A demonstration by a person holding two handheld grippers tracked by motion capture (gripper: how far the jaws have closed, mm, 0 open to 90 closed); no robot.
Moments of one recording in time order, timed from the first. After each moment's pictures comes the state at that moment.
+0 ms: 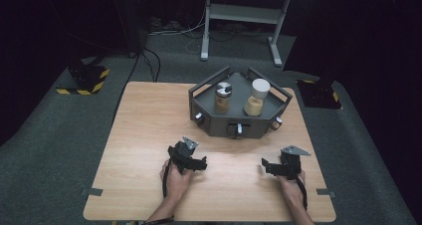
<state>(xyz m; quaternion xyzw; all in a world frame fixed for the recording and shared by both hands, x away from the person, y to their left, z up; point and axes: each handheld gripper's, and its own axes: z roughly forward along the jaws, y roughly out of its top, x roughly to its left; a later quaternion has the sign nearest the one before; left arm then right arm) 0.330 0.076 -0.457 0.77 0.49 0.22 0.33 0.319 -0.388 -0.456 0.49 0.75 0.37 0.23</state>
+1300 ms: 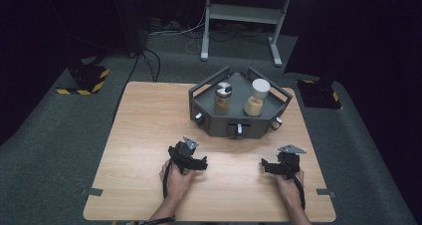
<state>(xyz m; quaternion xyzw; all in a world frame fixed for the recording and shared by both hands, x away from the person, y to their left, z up) 0.330 0.074 -0.457 0.77 0.50 0.22 0.33 0.325 -0.374 -0.452 0.50 0.76 0.33 0.24</state>
